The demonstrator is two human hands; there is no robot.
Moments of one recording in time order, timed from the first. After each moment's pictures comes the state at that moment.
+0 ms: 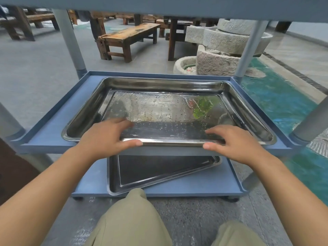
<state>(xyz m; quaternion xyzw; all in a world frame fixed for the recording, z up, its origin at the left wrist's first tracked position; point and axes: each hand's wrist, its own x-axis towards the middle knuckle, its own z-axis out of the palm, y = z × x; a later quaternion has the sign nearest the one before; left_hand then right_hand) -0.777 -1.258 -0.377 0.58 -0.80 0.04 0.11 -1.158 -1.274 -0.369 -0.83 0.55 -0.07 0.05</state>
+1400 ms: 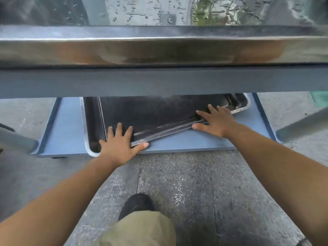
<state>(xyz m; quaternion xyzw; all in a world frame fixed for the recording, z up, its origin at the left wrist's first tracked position) -0.798 -1.278 -0.714 0.72 -0.65 -0.21 -0.11 -1.145 -1.378 -0.701 -0.76 0.61 0.19 0.14</state>
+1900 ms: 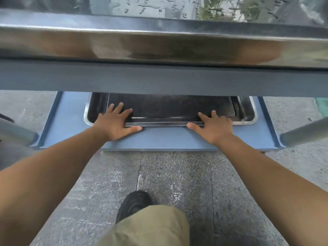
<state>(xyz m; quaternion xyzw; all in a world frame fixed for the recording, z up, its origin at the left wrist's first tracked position) -0.757 -1.338 -0.709 0.67 -0.72 -0.16 -0.13 -1.109 -1.357 -0.708 -0.69 0.68 0.19 0.12</state>
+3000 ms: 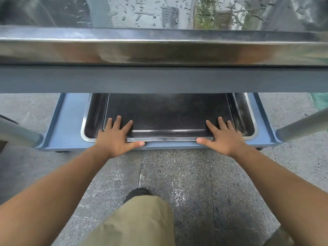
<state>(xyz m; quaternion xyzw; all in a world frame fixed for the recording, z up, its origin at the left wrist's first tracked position) -0.769 -1.285 -0.714 0.68 -0.70 -0.16 -0.15 -1.156 -1.313 -0.711 -0.70 0.67 0.18 0.19</state>
